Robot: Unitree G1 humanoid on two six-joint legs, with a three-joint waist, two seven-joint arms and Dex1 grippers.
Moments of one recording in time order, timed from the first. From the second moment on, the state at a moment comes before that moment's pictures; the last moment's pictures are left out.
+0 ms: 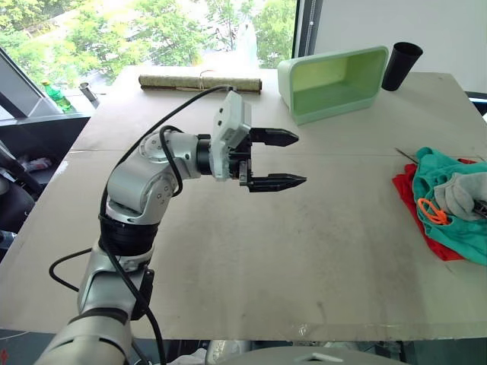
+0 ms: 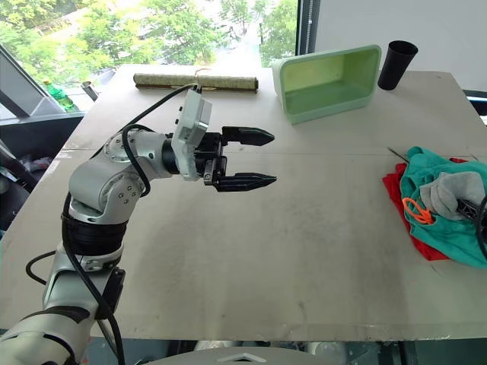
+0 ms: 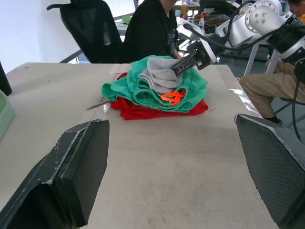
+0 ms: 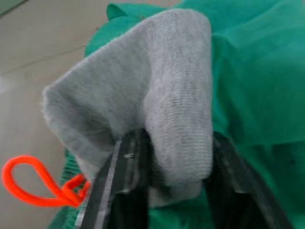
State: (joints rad) left arm -0.73 0.56 -0.09 -0.22 -0.59 0.63 -1.13; right arm -0.02 -0.75 -0.81 -0.18 0.63 1.08 0.45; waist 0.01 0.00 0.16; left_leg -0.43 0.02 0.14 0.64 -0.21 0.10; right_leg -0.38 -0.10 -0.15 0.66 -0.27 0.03
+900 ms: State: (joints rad) left arm 0.01 0.66 0.00 -0.43 -0.36 0.48 -0.80; right arm 0.19 -0.63 -0.35 -0.38 0.55 0.36 0.94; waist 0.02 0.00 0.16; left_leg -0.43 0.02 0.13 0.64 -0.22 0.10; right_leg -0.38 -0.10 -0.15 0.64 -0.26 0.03
